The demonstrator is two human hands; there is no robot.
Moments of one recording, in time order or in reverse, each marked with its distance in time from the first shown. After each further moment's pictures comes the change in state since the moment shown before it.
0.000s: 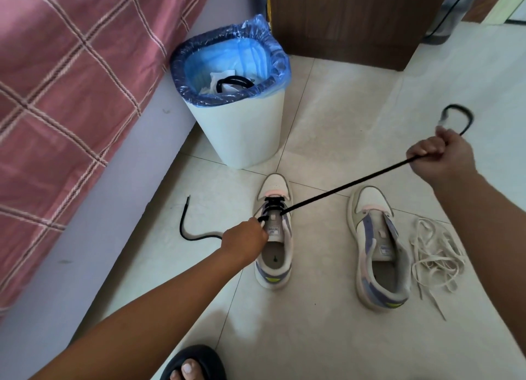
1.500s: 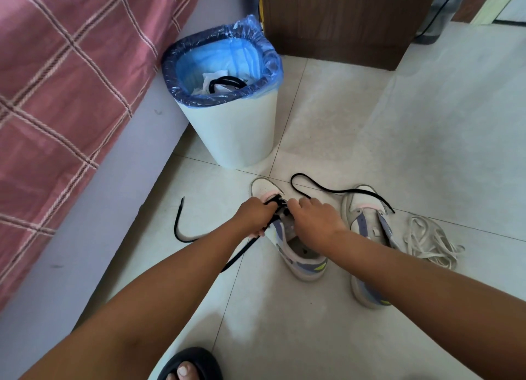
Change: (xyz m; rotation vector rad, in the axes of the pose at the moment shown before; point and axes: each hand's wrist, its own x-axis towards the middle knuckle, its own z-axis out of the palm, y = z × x) left_hand 0.043 0.023 -0.015 -0.615 -0.200 -0.116; right_hand -0.093 0.164 0.005 -2.503 -0.677 -0.723
